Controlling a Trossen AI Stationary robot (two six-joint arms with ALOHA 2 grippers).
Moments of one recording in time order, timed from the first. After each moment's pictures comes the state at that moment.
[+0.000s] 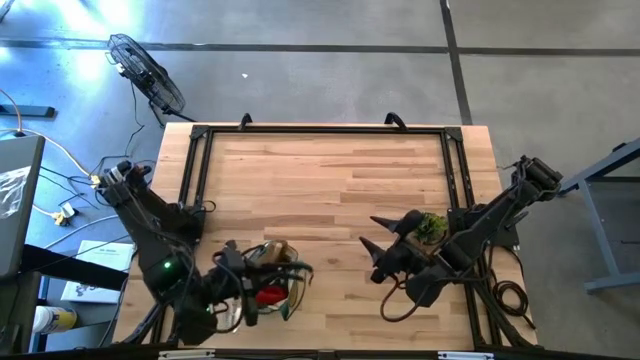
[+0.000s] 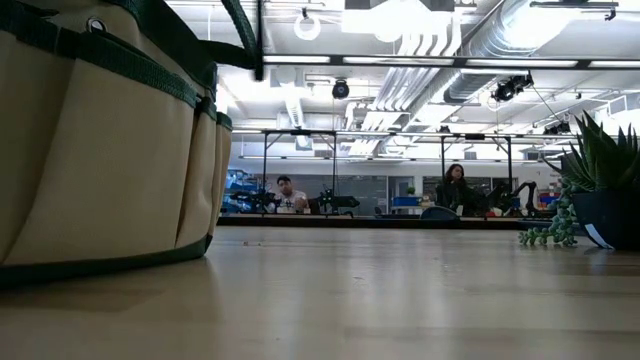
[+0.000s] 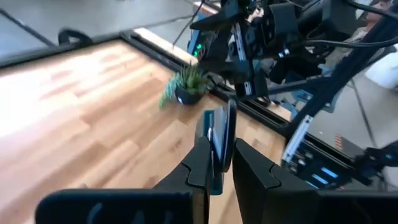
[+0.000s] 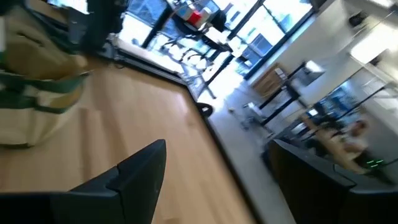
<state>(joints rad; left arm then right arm) -0.89 1.49 1.47 -0.67 -1.13 -1.10 0.71 1.44 1.06 -0.26 1.31 -0.01</state>
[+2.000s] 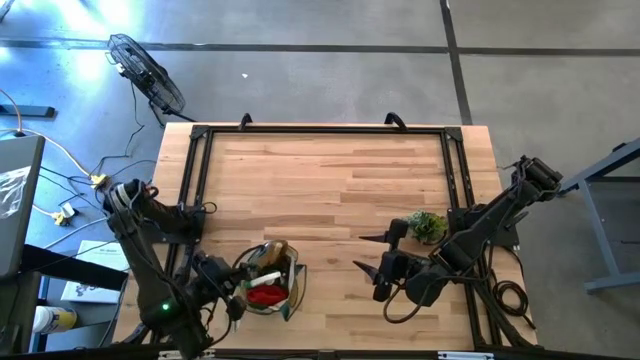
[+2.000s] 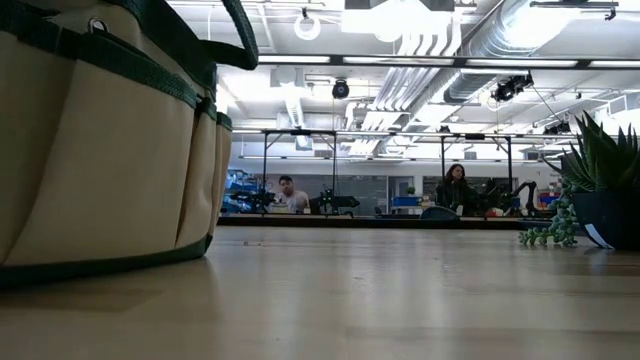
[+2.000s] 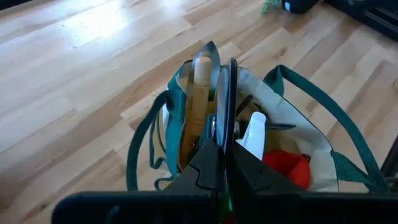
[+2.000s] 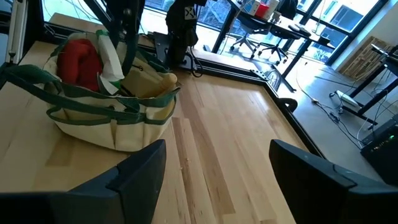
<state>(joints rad) -1.05 1.66 1.49 -1.49 -0.87 -1.98 0.70 1.45 1.06 -0.21 0.99 0.18</state>
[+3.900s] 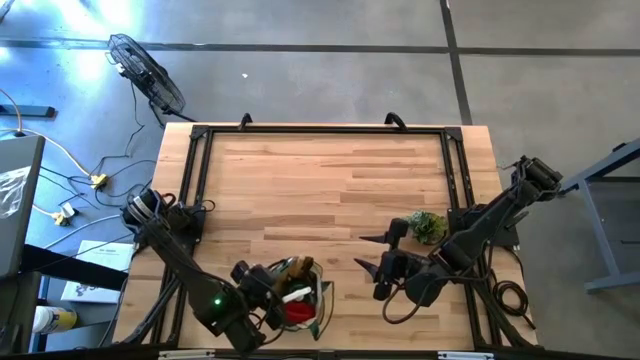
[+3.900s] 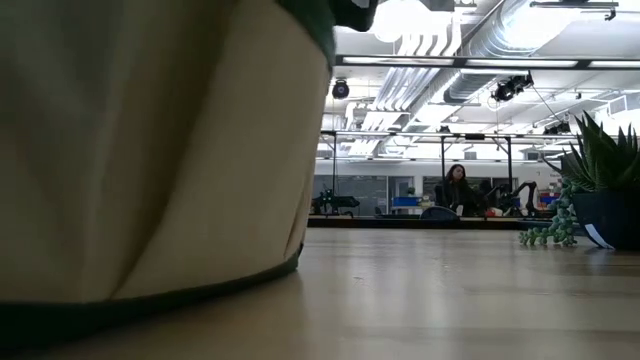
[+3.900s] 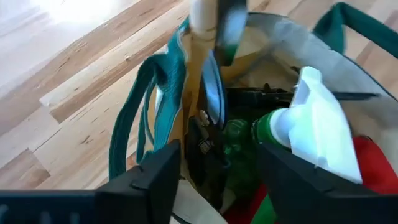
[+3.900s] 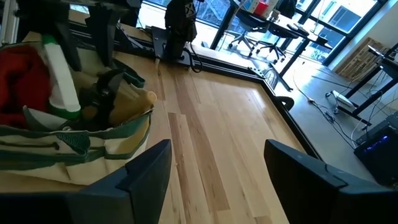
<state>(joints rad) -0.83 1.81 1.53 -1.08 -0.72 -1.60 0.70 1.45 1.06 -0.23 0.99 0.18</state>
